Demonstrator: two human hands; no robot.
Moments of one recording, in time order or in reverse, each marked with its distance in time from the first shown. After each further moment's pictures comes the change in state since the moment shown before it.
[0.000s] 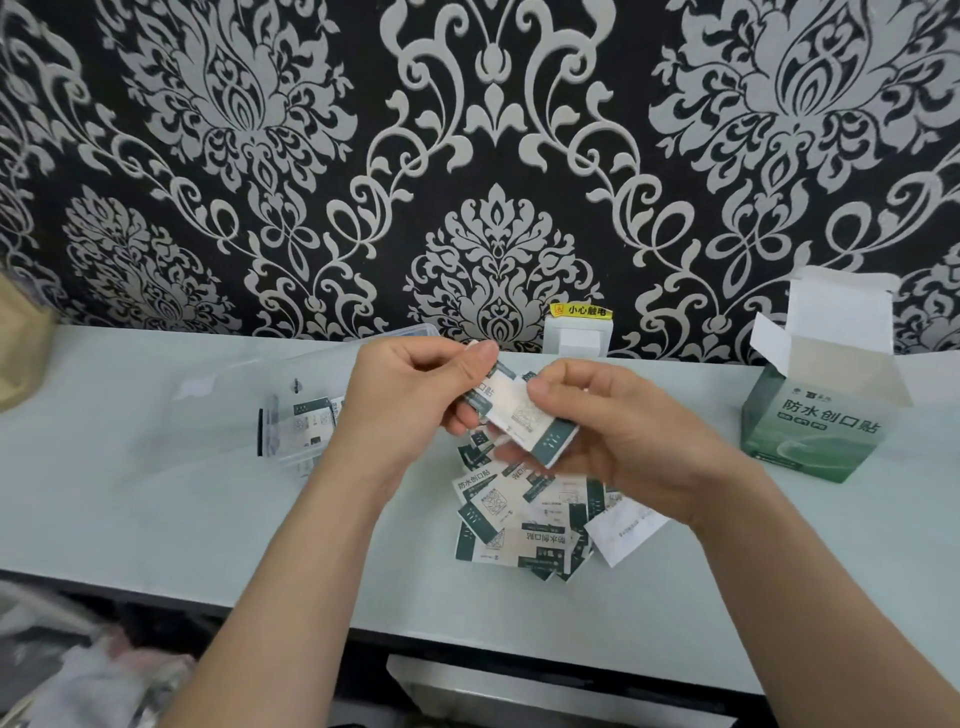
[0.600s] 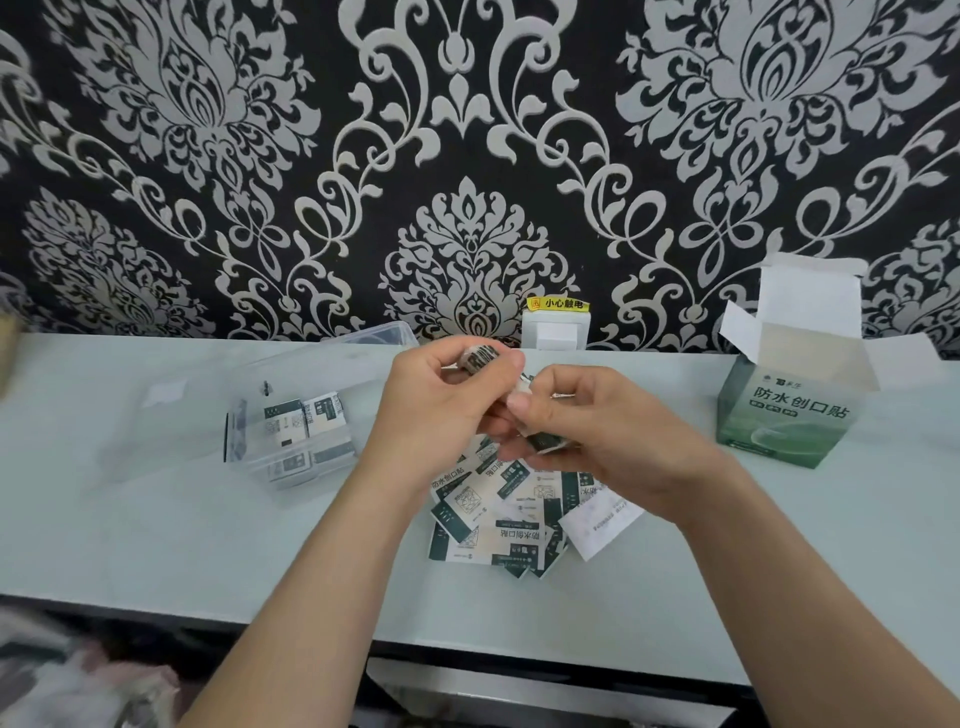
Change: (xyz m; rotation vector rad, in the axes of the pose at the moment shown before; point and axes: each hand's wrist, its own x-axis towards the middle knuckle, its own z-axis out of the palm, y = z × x) left_hand -0.004 -0.007 0.036 -0.028 -0.040 -0.061; right_hand -0.002 0.009 -0.015 -0.171 0.041 -0.023
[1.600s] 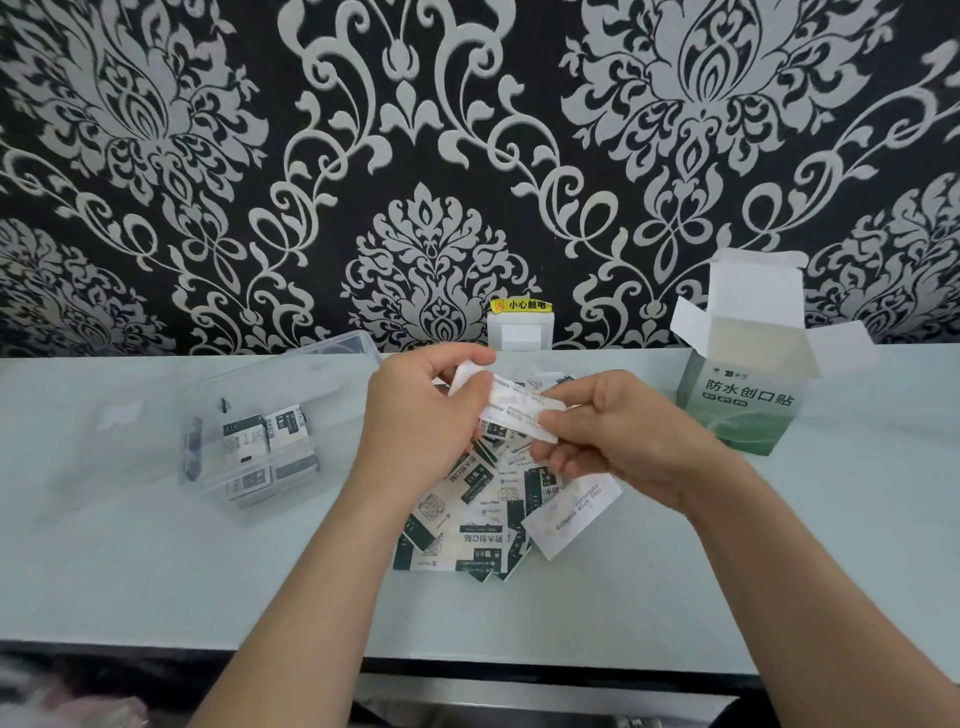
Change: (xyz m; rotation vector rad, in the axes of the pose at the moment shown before) left_hand 0.007 -0.008 0.021 0.347 0.102 0.103; right_hand -0.009 0.014 -0.041 0.023 0.104 0.089
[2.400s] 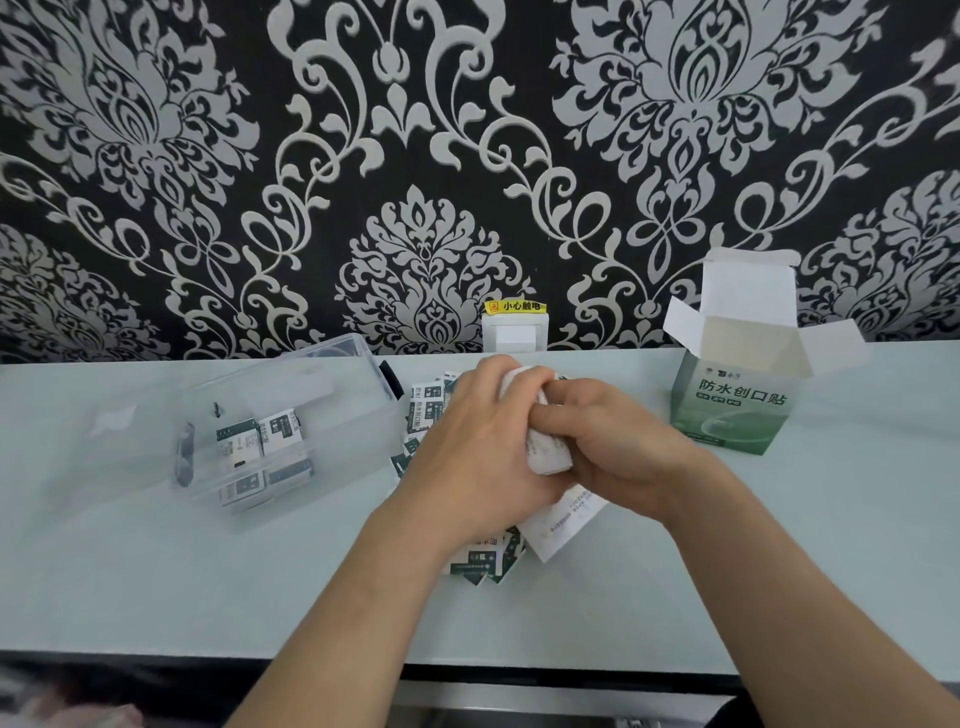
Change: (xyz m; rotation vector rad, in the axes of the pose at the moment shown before) left_hand -0.012 -0.013 0.029 0.611 -0.327 0.410; right_hand -0.001 -0.003 0.015 0.150 -0.077 -0.047
